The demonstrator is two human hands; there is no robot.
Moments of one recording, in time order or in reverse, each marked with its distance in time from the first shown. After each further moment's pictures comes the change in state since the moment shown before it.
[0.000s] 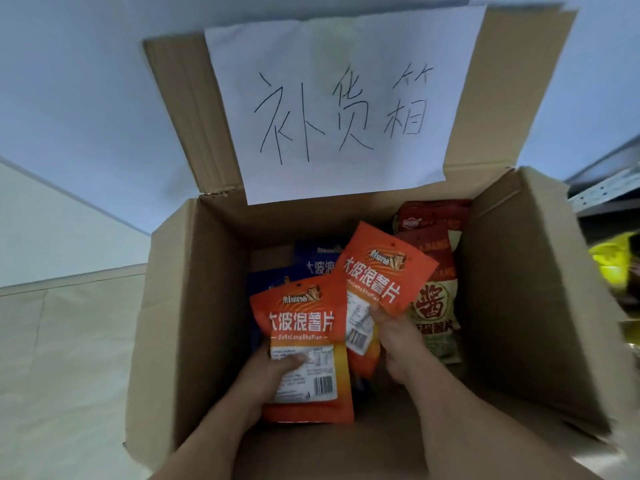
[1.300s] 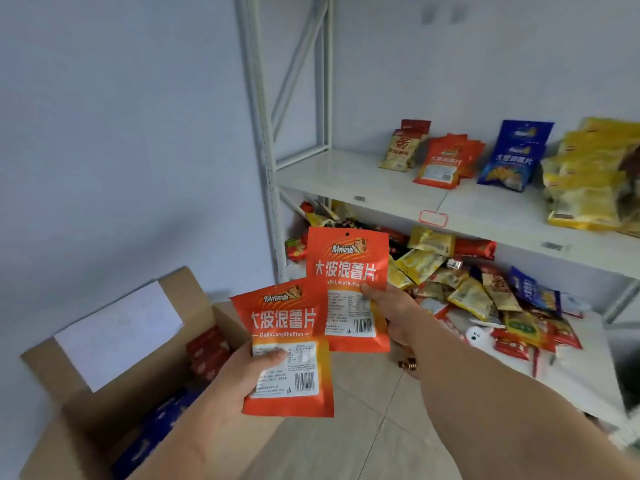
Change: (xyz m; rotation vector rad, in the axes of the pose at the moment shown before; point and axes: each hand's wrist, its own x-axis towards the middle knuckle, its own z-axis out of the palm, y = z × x) left_hand -0.538 -0.018 0.183 0.508 -0.732 0.621; right_hand -0.650 0.079 -0.351 0.450 0.342 -0.650
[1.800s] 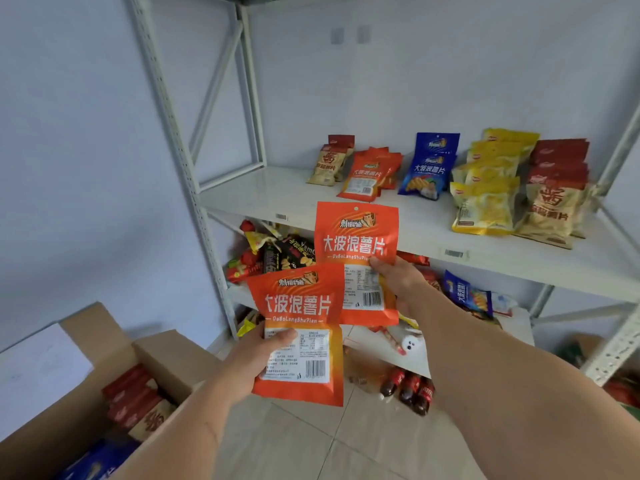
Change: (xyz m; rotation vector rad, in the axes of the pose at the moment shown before) left_hand 0.074 0.054 0.229 0.062 -0.122 0.096; right_hand 0.015 -0.082 -0.232 -0.026 0.189 -0.158
